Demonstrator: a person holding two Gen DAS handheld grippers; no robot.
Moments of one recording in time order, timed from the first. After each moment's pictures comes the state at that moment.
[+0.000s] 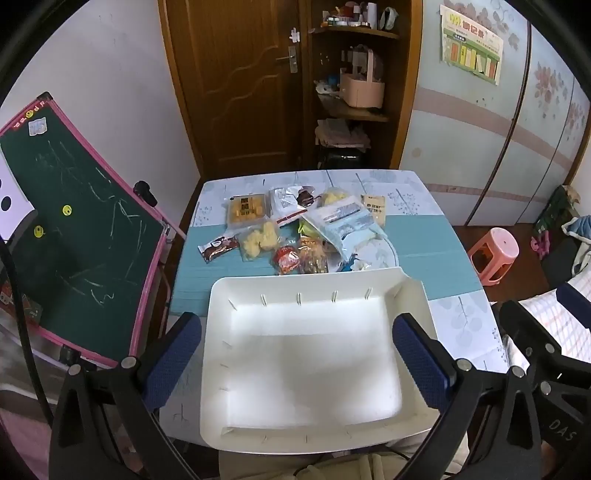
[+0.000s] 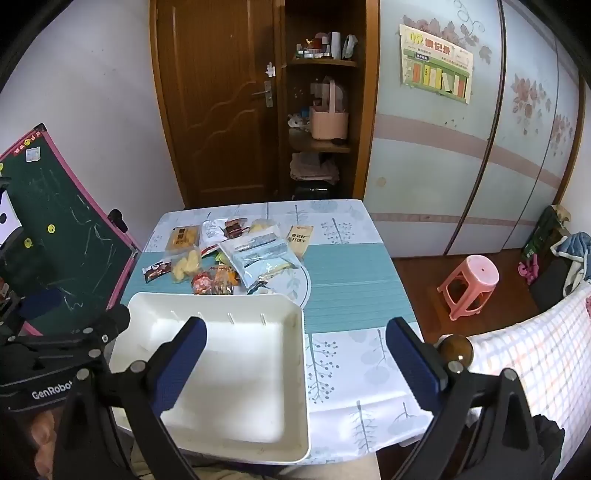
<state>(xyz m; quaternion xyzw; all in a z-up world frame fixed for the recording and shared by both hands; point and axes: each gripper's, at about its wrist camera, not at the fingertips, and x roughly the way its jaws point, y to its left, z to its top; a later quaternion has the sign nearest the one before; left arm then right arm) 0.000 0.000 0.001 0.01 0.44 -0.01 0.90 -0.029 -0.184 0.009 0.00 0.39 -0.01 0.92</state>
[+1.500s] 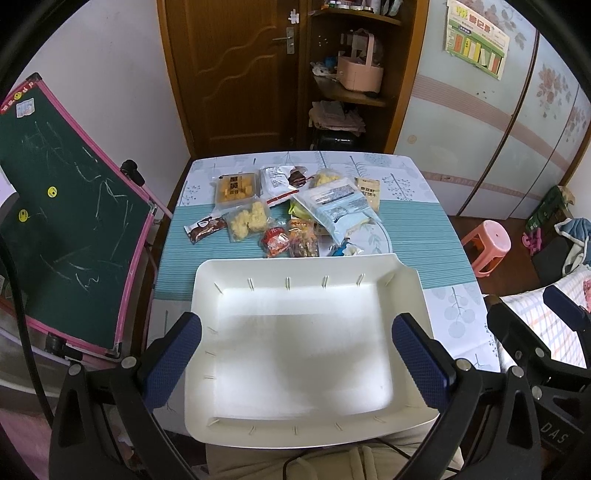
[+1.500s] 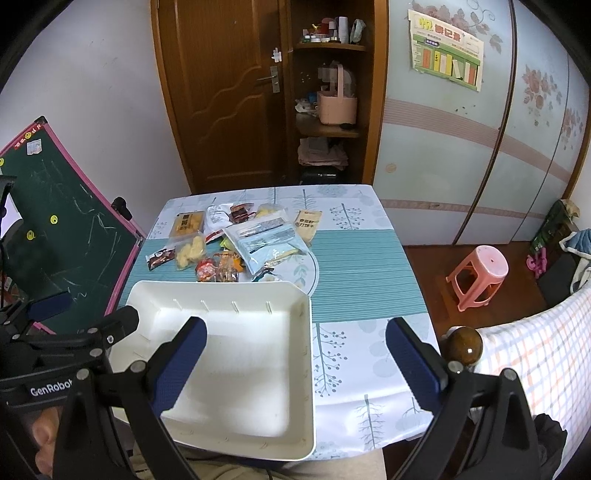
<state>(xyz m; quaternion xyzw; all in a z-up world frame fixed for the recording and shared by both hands) 0.008 -0.002 -0.022 0.00 0.48 -0.02 0.88 -0.020 -0.184 -0.007 0.01 0.42 0.01 0.91</state>
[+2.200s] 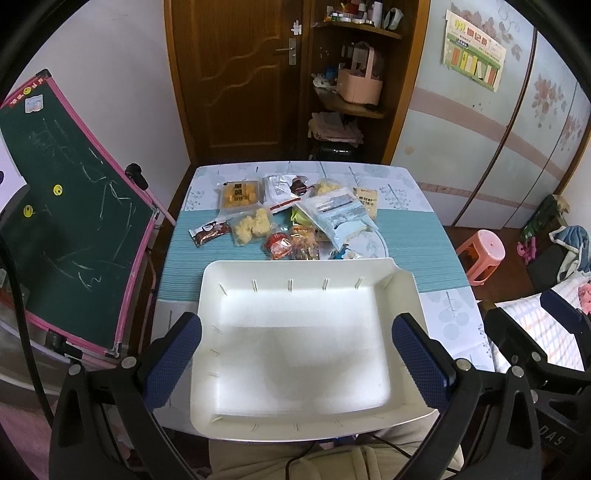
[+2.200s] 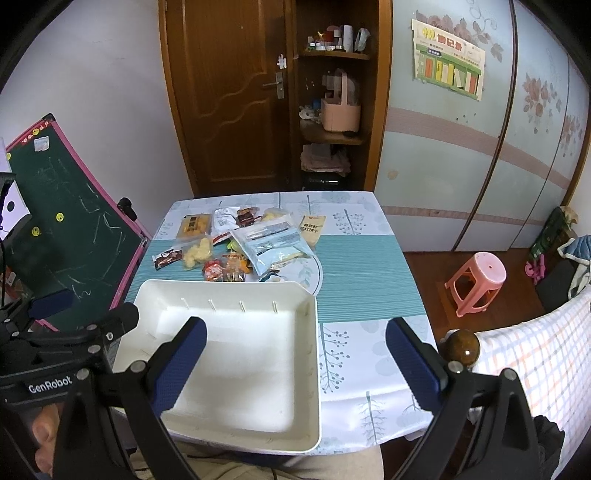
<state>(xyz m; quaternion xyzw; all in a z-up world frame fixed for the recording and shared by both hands) -0.006 0.013 -0.011 -0.02 0.46 -0.02 0.89 -0.038 -0.170 0.003 0.00 0.40 0.01 0.92</state>
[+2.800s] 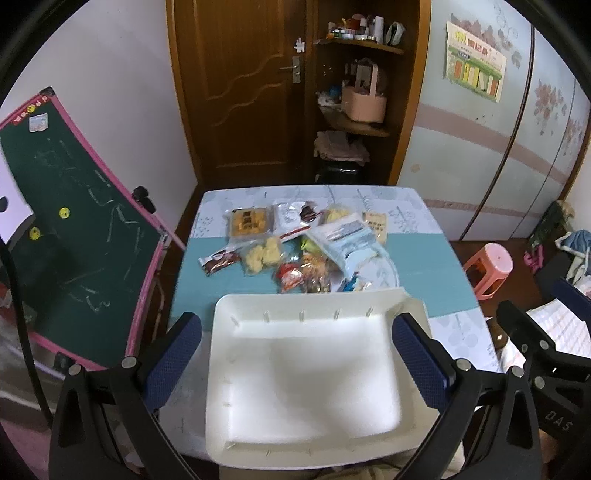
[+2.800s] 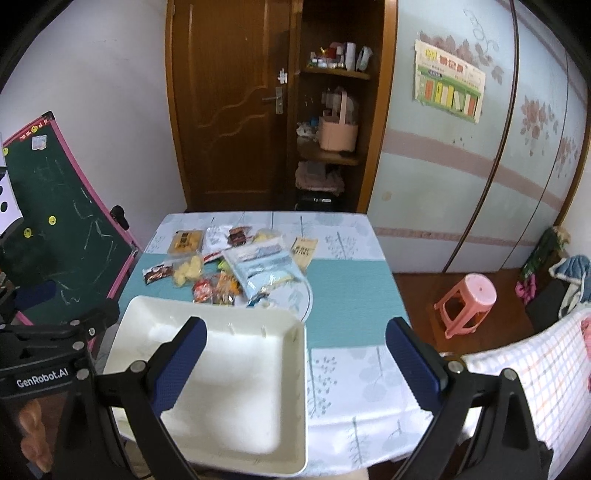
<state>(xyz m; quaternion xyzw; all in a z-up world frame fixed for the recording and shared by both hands) 0.014 0.021 0.005 -0.01 0.43 -0.02 0.90 -0.016 -0.171 0.020 -0.03 0.37 0.00 0.93</state>
